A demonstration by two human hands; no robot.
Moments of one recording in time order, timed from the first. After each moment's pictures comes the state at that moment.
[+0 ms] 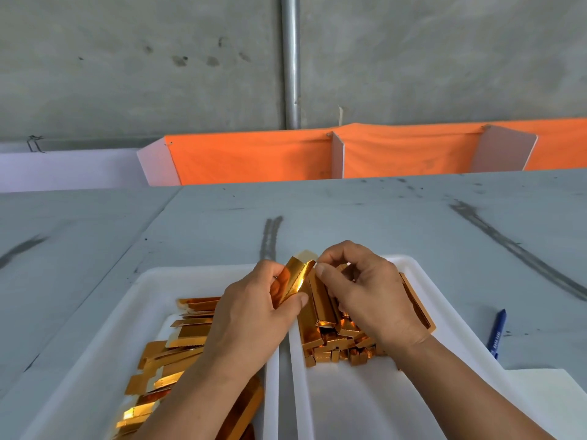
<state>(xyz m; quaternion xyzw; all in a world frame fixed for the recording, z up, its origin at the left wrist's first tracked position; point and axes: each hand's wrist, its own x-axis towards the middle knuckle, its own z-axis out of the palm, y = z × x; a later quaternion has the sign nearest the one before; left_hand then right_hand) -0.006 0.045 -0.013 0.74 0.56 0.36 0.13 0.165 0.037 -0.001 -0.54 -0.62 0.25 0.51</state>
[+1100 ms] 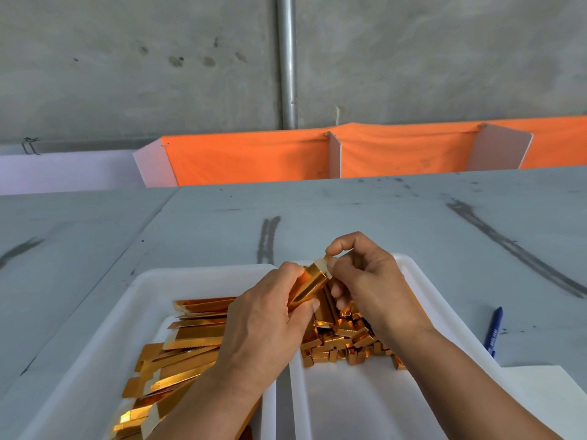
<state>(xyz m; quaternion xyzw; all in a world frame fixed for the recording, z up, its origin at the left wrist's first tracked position) 0.009 0.035 -0.013 0.79 0.51 0.33 0.07 0.172 0.041 0.004 -0.51 -0.54 0.40 0.54</state>
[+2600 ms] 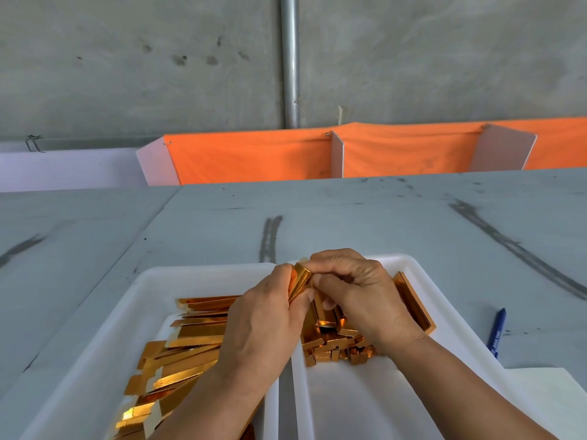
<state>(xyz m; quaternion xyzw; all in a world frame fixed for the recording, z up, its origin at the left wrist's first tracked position) 0.010 0.039 -0.016 0.78 0.53 0.34 0.03 0.158 0.039 -0.004 -0.47 -0.59 0.38 0.54</state>
